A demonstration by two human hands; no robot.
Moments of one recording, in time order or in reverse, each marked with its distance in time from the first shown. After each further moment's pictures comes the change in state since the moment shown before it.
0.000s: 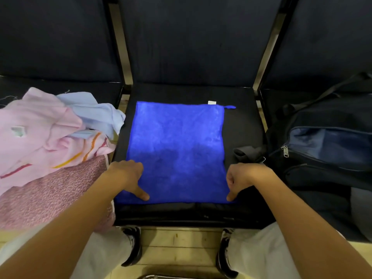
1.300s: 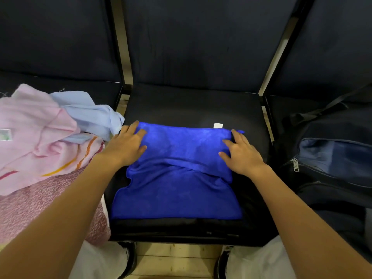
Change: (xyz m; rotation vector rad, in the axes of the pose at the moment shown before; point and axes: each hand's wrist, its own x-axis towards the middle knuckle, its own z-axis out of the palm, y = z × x) left_hand 0.052 -0.032 -0.039 -0.235 0.500 0.026; right_hand 0.054 0.003 -0.030 -0.012 0.658 0.063
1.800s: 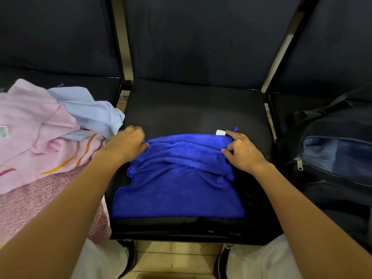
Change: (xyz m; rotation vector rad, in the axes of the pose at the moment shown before) left_hand 0.006 0.000 -0.001 -0.112 0.046 0.015; right_hand 0.006 0.002 -0.002 0.164 0.012 -0.052
